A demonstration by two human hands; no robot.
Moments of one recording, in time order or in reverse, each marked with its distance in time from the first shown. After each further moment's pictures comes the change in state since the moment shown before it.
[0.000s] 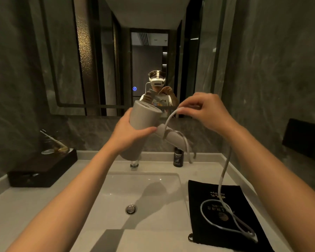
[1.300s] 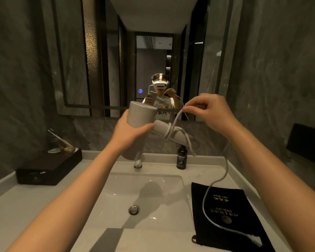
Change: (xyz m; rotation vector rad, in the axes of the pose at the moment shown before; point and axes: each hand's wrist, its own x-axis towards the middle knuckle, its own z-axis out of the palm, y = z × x) left_hand -0.006 -0.003 -0.013 -0.114 0.125 -0.035; right_hand 0.005 -0.008 0.003 -0.001 0.045 0.037
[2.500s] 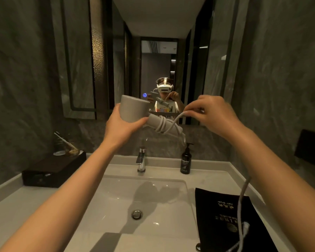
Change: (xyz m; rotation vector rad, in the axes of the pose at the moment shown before) left_hand 0.005 0.022 -0.021 0.120 0.219 0.037; right_hand 0.004 -0.018 -0.003 -0.334 -0.019 -0.137
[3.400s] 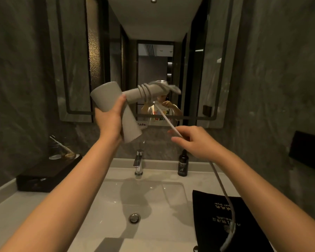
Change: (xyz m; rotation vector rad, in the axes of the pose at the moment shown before) left_hand 0.018 0.016 0.005 -0.552 0.316 -0.293; right_hand -0.031 -0.011 0.040 0.355 -0.323 0.147
